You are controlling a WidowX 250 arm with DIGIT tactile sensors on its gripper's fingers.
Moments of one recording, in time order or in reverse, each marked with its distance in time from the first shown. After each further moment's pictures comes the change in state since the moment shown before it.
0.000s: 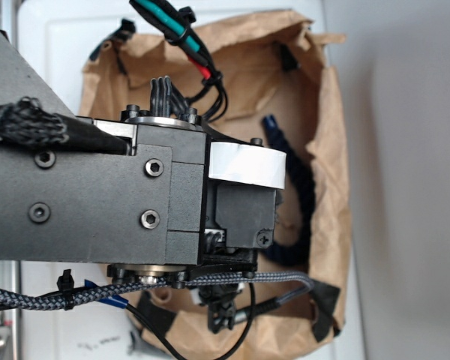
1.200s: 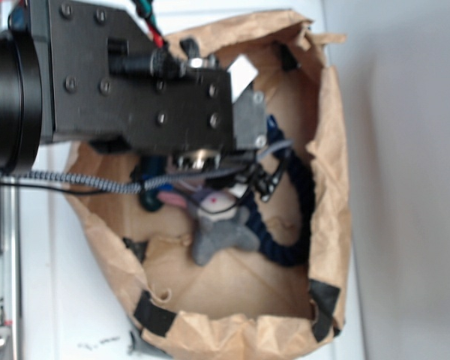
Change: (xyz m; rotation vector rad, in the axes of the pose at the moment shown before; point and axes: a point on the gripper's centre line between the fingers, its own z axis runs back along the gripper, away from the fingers) arm 0.009 0.052 -0.079 0.117 -0.003 0.721
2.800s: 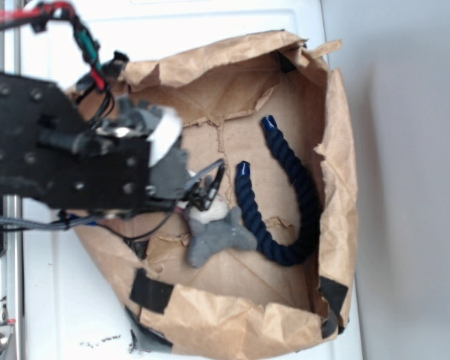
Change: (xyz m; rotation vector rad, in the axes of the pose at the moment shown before) arm -0.034 0.043 -0.027 0.083 -0.043 0.074
